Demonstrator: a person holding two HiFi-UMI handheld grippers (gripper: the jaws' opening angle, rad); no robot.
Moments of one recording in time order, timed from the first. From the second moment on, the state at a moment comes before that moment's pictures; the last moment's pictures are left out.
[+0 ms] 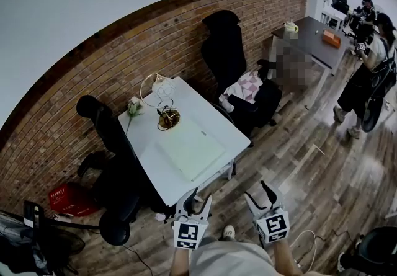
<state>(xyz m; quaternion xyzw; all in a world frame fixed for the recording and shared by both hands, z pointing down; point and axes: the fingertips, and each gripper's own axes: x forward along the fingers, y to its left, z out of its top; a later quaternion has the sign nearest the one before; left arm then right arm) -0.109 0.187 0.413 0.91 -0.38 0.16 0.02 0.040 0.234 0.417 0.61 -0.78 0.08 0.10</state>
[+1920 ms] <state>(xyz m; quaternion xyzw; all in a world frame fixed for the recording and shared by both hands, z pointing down) -0.041 0.018 0.485 0.92 -0.34 0.21 0.05 0.083 0.058 0.486 0.57 -0.80 0.13 0.14</state>
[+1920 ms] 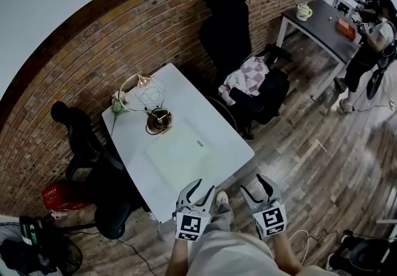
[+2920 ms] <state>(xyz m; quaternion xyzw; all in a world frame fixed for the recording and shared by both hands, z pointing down) -0.022 -0.056 0.565 0.90 -0.31 0.29 0.09 0.094 -0.042 0.545 0.53 -0.80 0.18 0.20</state>
